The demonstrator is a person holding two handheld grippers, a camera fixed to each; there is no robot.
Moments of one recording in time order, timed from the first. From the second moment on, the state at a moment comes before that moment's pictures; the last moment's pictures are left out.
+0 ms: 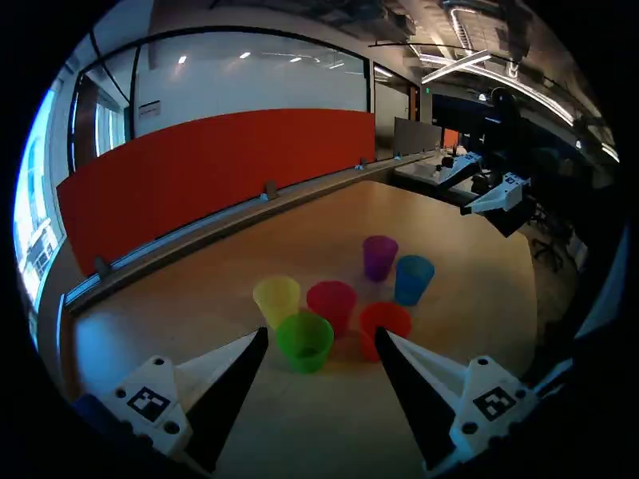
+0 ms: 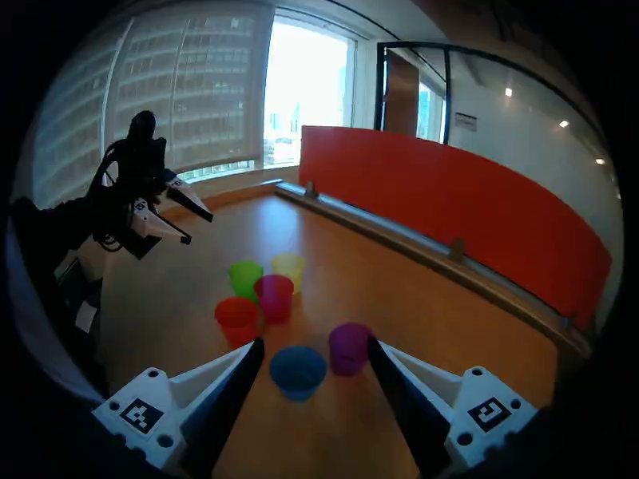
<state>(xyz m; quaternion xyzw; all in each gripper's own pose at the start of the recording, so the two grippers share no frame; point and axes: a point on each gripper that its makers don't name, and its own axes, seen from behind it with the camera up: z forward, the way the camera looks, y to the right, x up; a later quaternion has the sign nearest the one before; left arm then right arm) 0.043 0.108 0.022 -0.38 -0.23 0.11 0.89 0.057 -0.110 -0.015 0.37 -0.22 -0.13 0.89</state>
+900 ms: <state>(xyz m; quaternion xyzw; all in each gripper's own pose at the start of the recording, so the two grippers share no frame) -0.053 0.112 0.036 -0.39 -0.31 0.14 0.86 -0.036 -0.120 -0.016 0.39 -0.28 -0.16 0.86</state>
